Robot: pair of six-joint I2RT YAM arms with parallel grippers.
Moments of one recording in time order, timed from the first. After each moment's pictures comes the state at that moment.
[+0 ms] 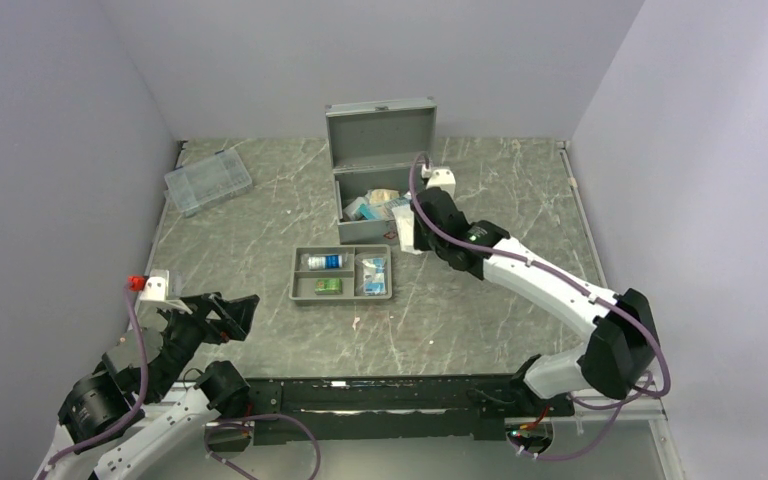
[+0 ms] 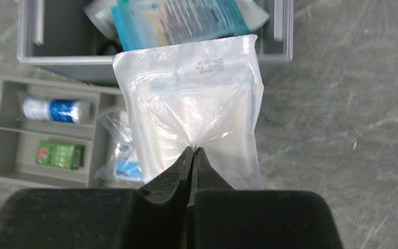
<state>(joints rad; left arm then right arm) -0.83 0.06 0.79 -0.93 -0.50 -0.54 0.75 1.37 1.08 -0.44 0.41 0.48</state>
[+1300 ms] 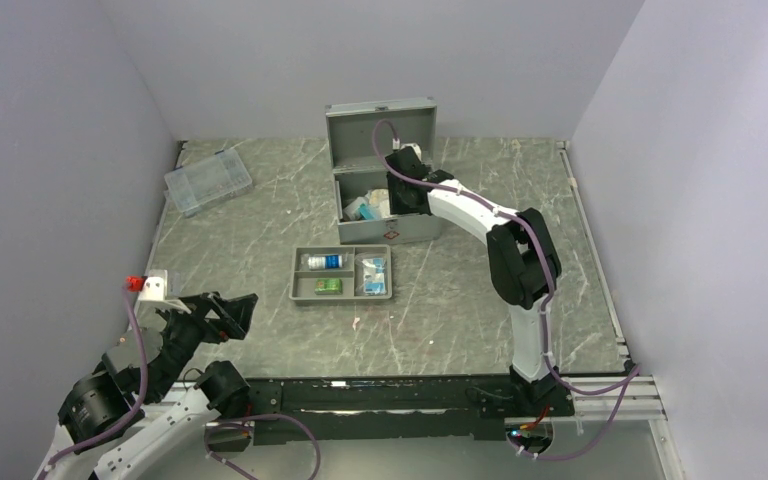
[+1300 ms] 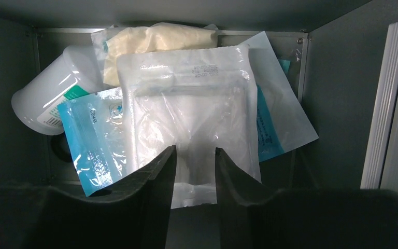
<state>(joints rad) -0.83 0.06 0.79 -0.93 -0.52 -0.54 0.56 2.06 1.62 -0.44 0.21 0.36</state>
